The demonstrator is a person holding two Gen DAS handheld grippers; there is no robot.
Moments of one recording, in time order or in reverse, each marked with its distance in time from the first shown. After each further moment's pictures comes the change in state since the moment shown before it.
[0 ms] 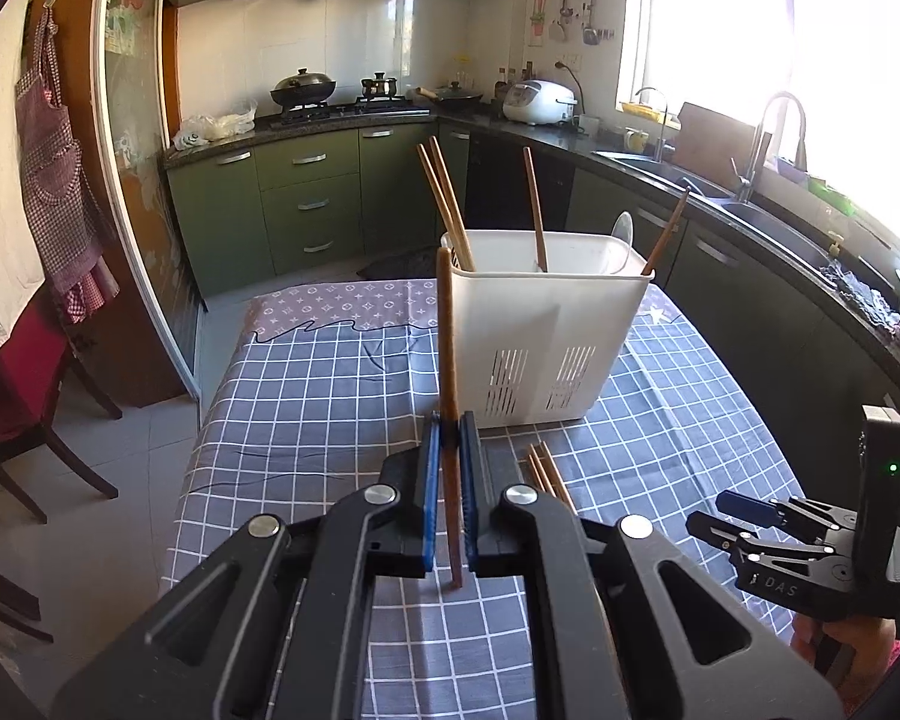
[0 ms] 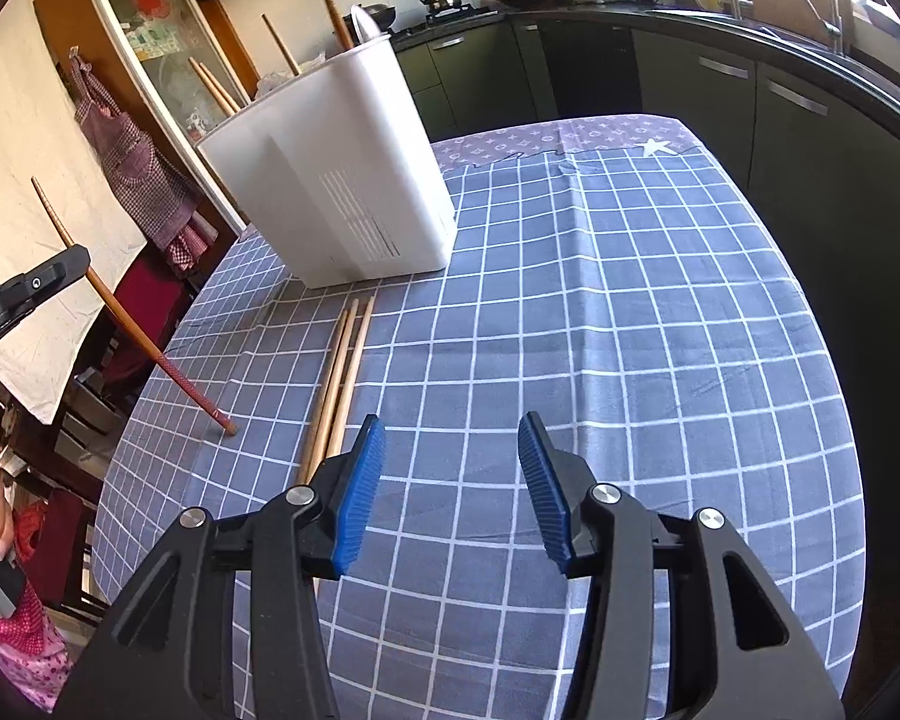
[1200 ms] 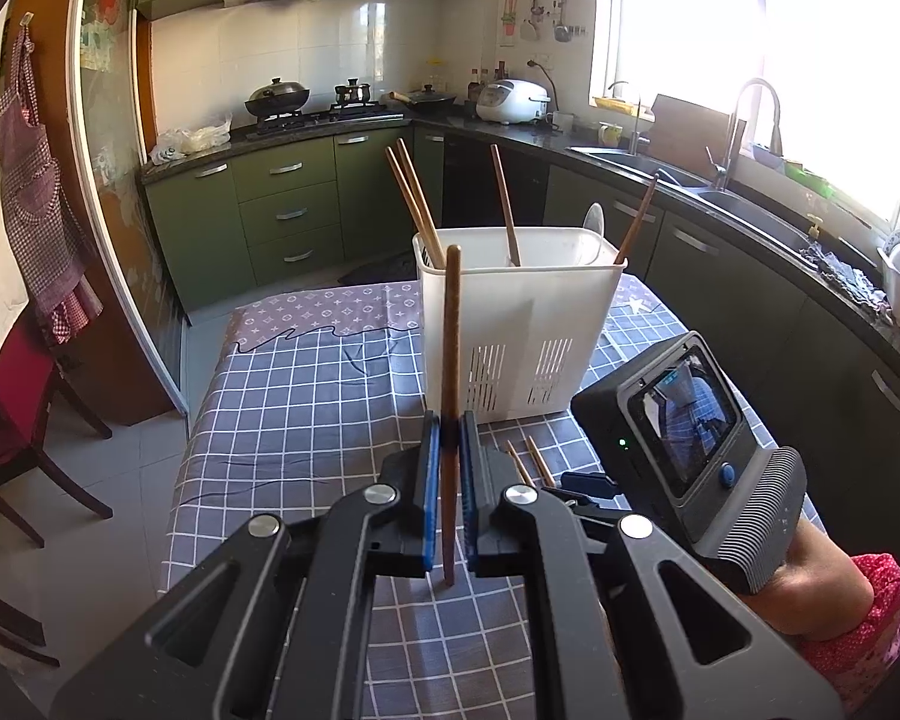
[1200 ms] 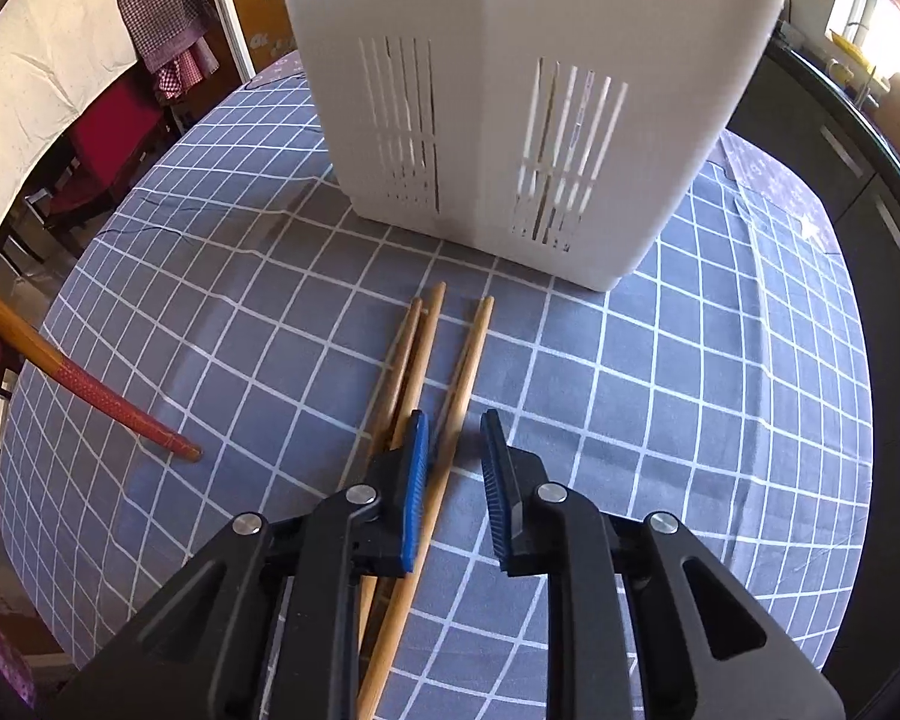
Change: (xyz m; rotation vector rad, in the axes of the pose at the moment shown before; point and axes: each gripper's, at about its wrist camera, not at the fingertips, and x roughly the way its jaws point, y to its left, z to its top) left arm -0.003 -0.002 -0.003 0.052 -0.005 -0.040; right arm 0.118 0.088 0.040 -0.290 0.263 -0.139
